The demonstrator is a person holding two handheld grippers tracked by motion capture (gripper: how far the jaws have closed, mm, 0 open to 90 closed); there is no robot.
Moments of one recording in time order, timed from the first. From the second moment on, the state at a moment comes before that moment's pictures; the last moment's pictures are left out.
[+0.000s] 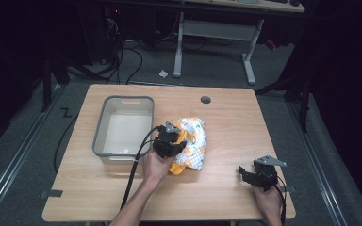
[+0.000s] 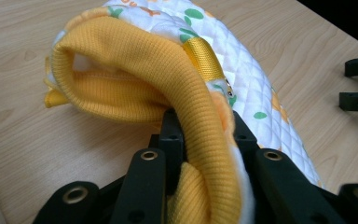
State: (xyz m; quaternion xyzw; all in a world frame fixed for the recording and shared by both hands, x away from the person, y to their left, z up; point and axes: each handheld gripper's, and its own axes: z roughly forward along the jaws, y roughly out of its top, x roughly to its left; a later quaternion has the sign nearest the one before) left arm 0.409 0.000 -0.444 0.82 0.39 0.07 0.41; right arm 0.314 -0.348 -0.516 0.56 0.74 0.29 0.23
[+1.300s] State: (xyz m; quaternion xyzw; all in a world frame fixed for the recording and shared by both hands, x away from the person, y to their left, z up) left arm 0.410 0.044 -0.404 0.80 0.40 0.07 0.45; right arm 0.314 -0.348 -0.516 0.56 0.74 0.29 0.23
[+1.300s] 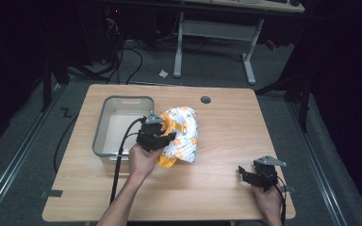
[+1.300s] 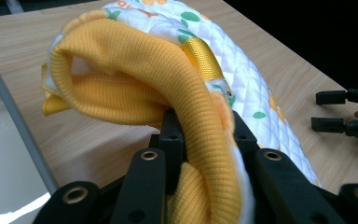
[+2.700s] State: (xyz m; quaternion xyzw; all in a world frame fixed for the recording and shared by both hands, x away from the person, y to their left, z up) left arm 0.417 0.103 -0.382 0.78 0.42 0.09 0.46; right arm 0.314 -0.348 -0.516 0.56 0.74 0.29 0.23
